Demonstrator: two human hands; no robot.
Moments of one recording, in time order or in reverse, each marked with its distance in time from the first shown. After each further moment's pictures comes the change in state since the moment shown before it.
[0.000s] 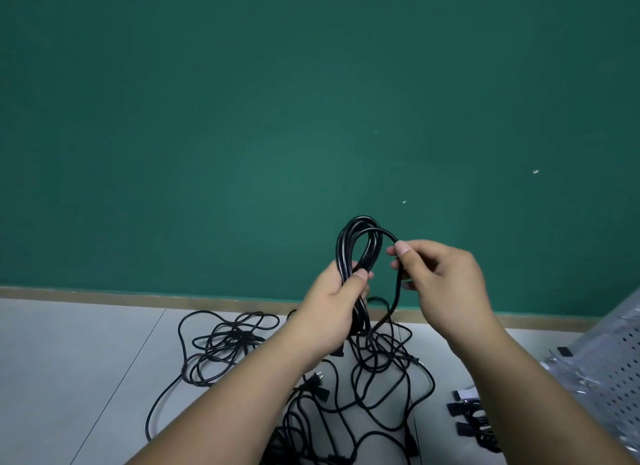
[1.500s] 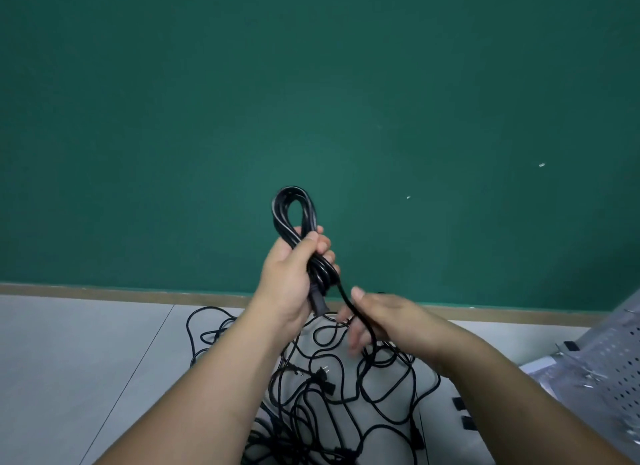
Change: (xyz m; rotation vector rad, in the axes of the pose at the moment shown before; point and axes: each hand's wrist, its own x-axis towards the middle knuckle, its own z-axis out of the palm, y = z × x) left_hand 0.014 0.018 -0.036 -0.587 0.217 0.080; right_hand -0.018 0.035 0.032 0.058 -0.812 0.347
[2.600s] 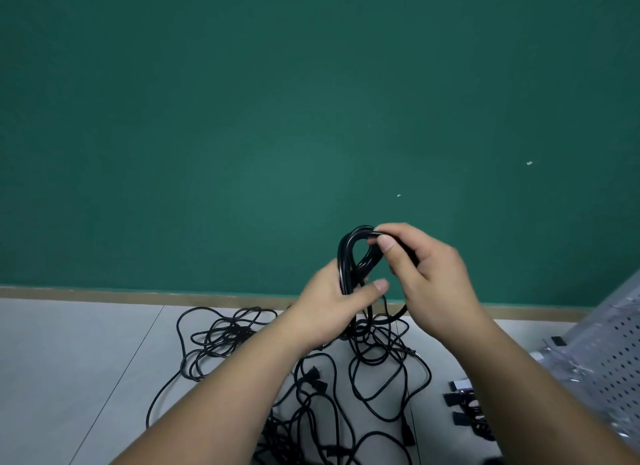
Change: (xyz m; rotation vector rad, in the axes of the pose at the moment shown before) left_hand -0.016 -0.033 0.017 0.832 -0.332 -0.008; right_hand -0.030 -0.042 -0.022 -0.225 0.703 -0.583
